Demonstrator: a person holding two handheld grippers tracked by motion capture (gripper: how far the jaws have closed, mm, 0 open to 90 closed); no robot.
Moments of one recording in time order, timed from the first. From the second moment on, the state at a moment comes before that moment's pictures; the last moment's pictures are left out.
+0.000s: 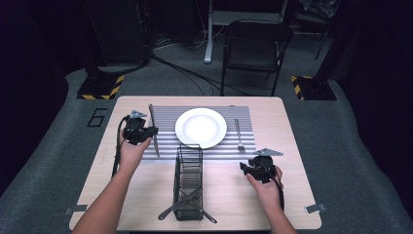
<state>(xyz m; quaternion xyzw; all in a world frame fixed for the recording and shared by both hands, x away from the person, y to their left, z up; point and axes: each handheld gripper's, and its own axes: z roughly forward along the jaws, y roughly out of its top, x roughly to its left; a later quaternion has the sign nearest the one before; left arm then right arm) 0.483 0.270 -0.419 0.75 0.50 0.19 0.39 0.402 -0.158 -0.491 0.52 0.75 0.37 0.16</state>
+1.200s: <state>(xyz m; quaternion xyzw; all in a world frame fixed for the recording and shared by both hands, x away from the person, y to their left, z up) 0.503 0.271 -0.442 0.70 0.54 0.19 0.43 0.404 -0.161 -0.492 0.52 0.75 0.38 0.16</state>
